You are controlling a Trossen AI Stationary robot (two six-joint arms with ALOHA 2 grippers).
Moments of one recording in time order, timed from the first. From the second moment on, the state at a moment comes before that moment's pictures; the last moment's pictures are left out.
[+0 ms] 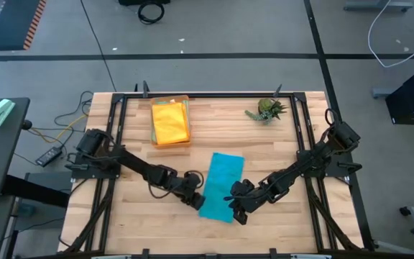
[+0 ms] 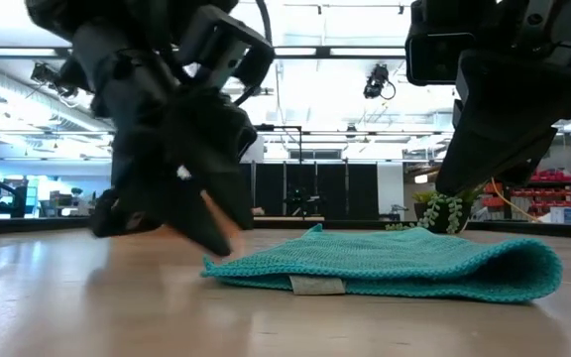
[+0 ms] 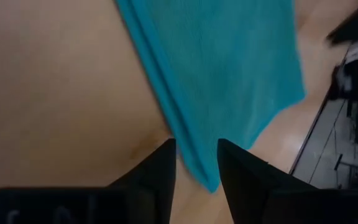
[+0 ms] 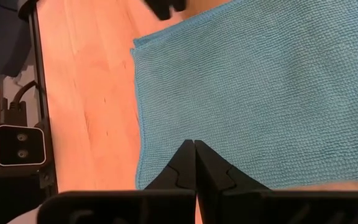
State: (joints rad) left arm -0.35 1.86 0.89 0.19 0.07 -1.32; right arm 0.54 1.72 0.86 -0.01 0.21 0.98
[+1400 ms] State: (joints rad) left arm -0.39 1.90 0.90 0.31 0.09 -1.41; right arm 0.54 1.72 0.86 -0.01 0.20 0.97
